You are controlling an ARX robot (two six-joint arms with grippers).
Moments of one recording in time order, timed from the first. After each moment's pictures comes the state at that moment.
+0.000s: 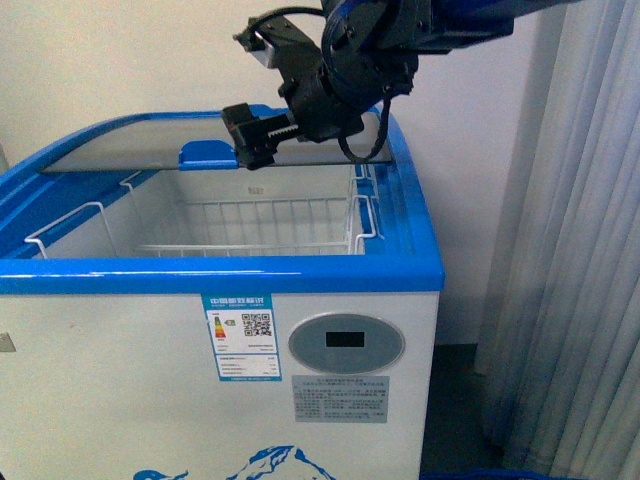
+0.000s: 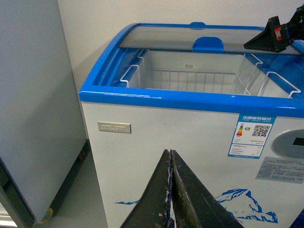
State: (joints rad) left arm 0.00 0.01 0.01 0.00 0.00 0.00; right arm 0.38 2.47 2.38 -0.35 -0.22 -0.26
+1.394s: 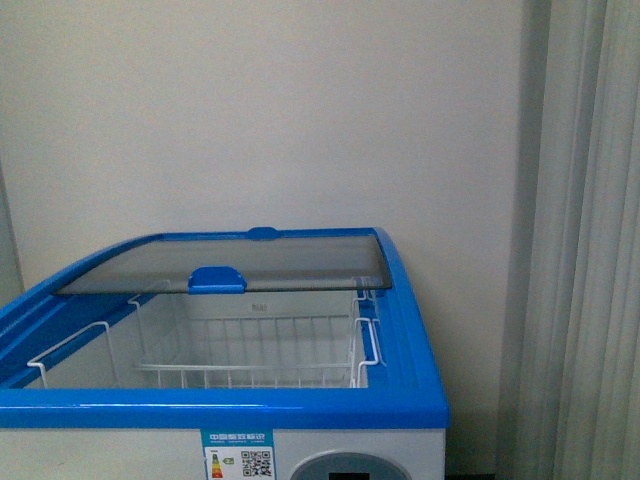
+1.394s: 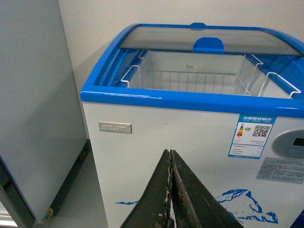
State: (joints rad) left arm 0.00 0.01 0.01 0.00 0.00 0.00; right arm 0.00 0.11 0.13 -0.03 0.00 0.00
